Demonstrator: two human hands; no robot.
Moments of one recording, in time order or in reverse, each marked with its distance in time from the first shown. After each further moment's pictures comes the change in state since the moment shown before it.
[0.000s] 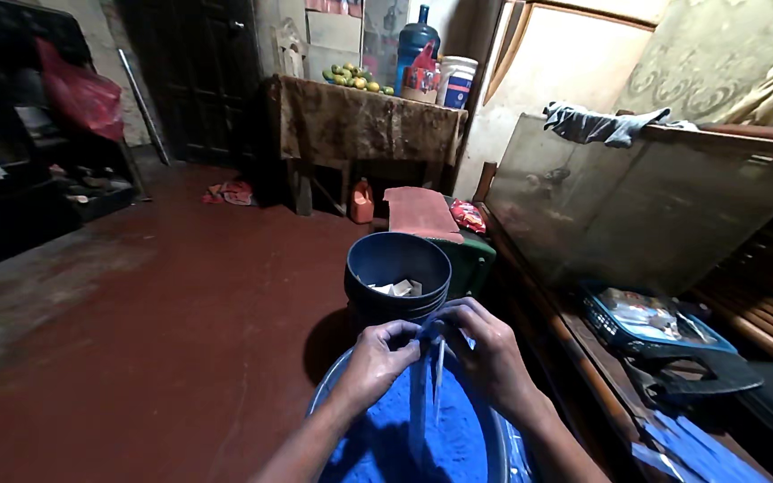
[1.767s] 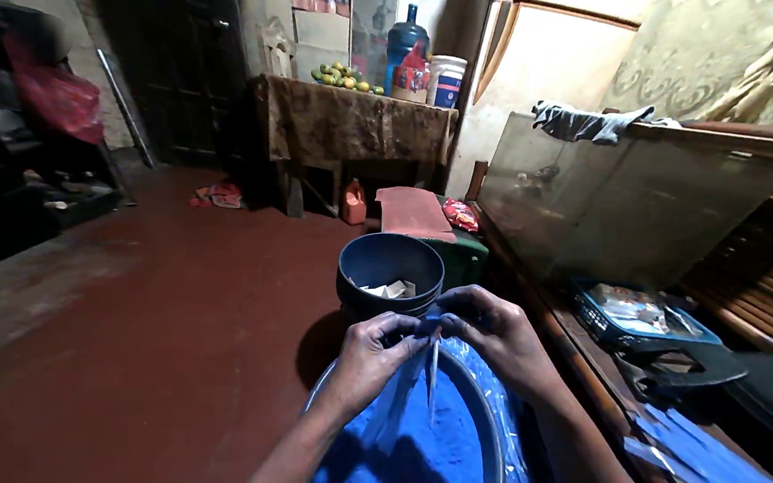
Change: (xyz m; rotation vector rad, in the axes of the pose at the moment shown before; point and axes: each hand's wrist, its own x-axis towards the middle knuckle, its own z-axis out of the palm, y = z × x) left_hand 0.003 0.012 0.000 0.125 0.051 0.266; right_hand 0.019 -0.005 -0.034 0.397 -0.120 0.298
